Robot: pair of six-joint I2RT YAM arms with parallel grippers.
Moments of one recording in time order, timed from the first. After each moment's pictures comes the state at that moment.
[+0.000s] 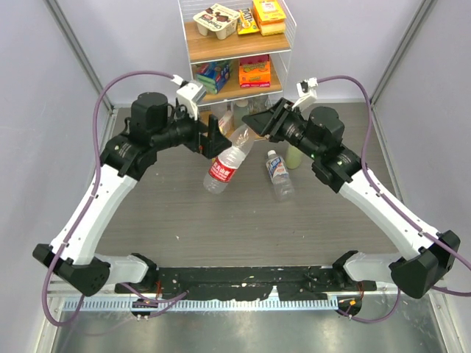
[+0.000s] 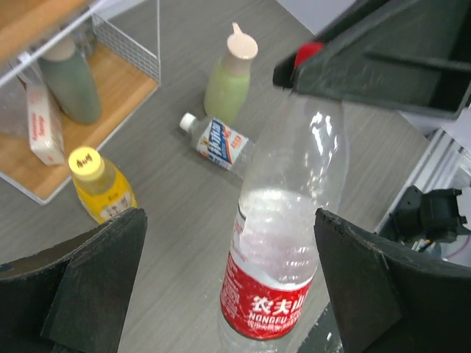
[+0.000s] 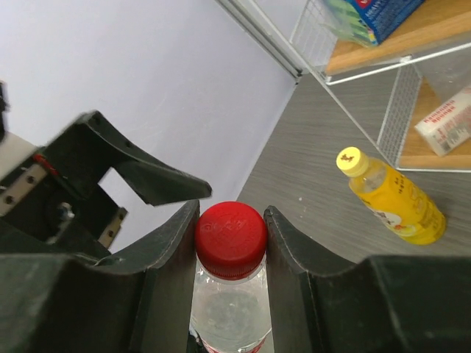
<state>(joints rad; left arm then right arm) -0.50 1.27 1.56 -0.65 0.41 -0.13 0.60 1.25 1.27 0.01 -0.17 0.80</state>
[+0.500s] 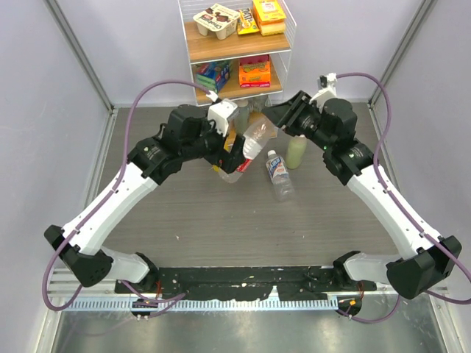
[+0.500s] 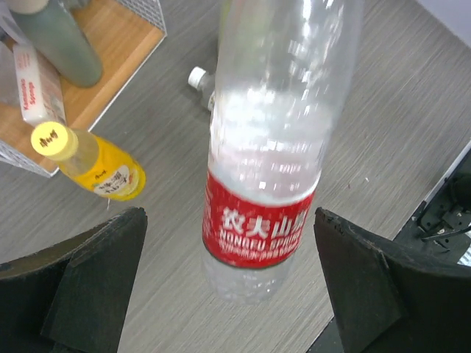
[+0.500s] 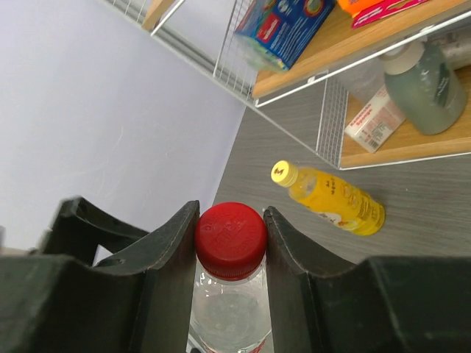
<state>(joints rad) -0.72 1.36 1.59 -0.71 0.13 -0.04 0.48 1.25 1.30 -0.13 -0.15 0.81</state>
